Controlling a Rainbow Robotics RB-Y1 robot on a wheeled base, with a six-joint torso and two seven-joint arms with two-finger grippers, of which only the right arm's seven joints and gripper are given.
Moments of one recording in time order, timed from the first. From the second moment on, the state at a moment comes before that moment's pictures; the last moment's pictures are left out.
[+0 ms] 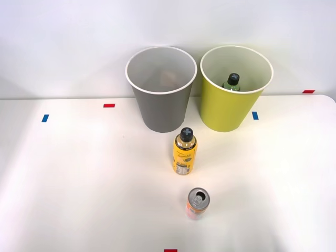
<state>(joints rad) 1.12 -0.14 0.30 -1.80 0.06 -0.93 1.57</state>
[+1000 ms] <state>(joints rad) 0.80 -0.61 0.54 -1.83 -0.08 -0.88 1.60</state>
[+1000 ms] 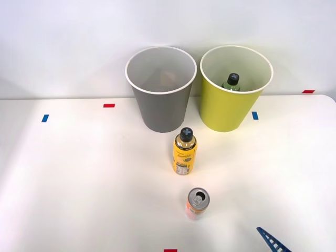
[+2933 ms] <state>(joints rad) 0.50 -0.47 0.65 -1.68 -0.10 -0.74 1.67</state>
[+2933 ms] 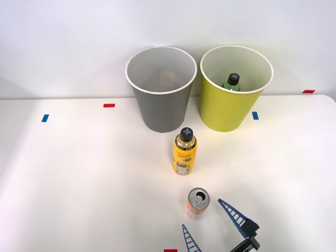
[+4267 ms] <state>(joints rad) 0.41 -0.37 0.62 -1.61 -0.07 -0.70 1.70</state>
